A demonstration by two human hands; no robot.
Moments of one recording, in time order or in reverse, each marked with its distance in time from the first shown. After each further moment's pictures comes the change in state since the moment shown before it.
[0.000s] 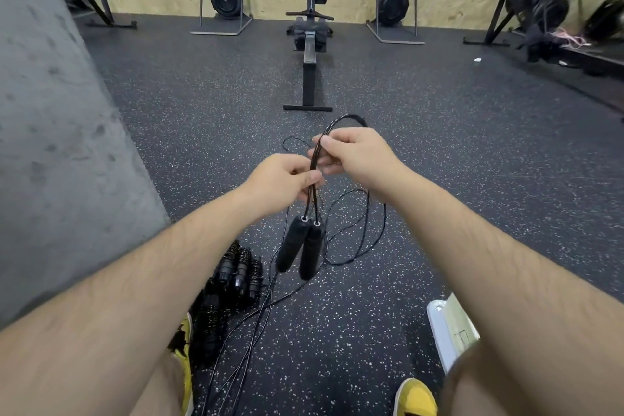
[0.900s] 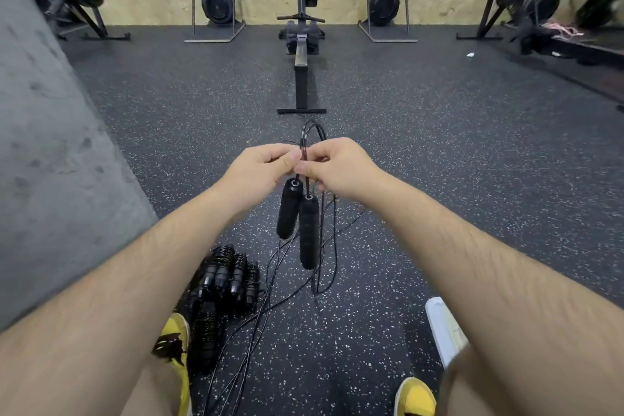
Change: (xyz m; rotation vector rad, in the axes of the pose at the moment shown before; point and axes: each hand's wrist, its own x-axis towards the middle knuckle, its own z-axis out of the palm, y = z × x) left_hand 0.002 0.006 -0.007 -0.165 0.050 0.128; right_hand -0.005 0.014 -0.004 -0.290 -0.067 -0.069
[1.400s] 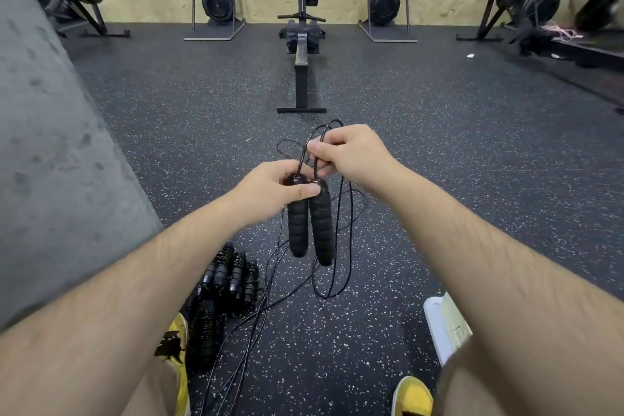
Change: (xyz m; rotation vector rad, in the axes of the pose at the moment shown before) left_hand -0.003 -0.017 0.011 0.117 -0.160 -0.042; right_hand 0.000 -0.007 -0.017 0.111 0.107 0.016
